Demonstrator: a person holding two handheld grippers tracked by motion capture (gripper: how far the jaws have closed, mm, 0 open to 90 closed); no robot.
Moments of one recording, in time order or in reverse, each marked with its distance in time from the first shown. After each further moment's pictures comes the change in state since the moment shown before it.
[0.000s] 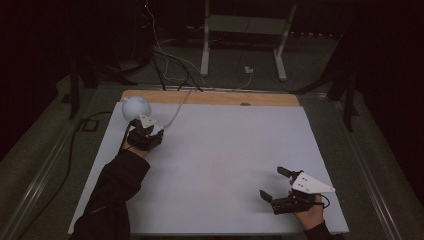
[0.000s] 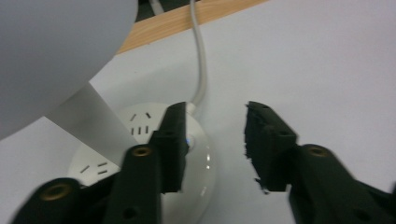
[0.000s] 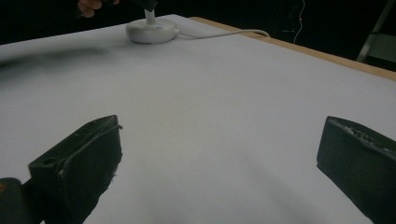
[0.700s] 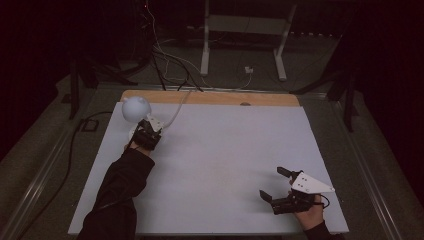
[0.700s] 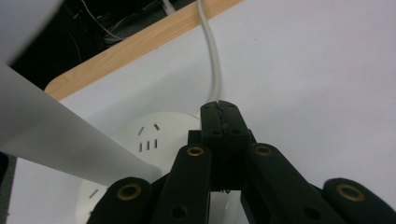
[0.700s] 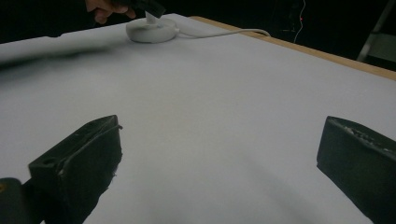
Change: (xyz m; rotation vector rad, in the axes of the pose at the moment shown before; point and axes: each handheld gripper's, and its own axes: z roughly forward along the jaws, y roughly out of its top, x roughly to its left) left arm -0.007 -0.005 0.029 -0.002 0.114 0.152; right arm 0.000 0.000 0.000 0.003 0.001 -0.003
